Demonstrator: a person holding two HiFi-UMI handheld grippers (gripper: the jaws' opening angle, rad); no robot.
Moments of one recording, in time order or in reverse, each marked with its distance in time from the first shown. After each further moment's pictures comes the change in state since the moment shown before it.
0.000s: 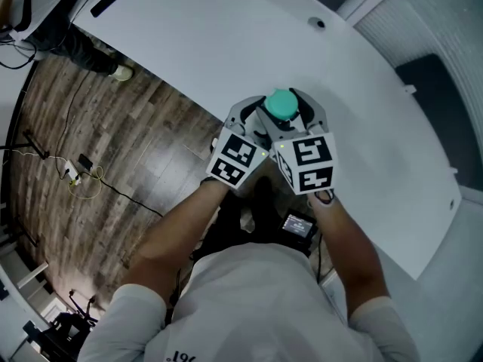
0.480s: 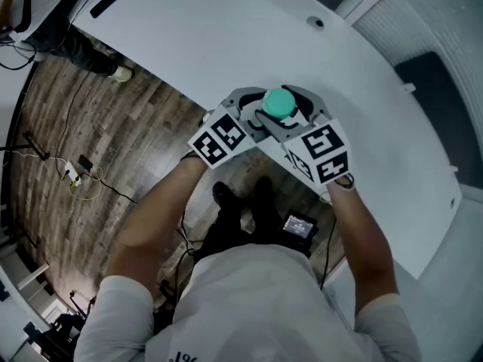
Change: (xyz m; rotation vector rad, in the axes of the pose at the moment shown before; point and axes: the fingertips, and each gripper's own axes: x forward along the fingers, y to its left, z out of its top) left arm -0.001 -0.007 0.001 0.188 0.099 -0.281; right arm -0.001 0.013 0.000 -0.119 0.026 0.228
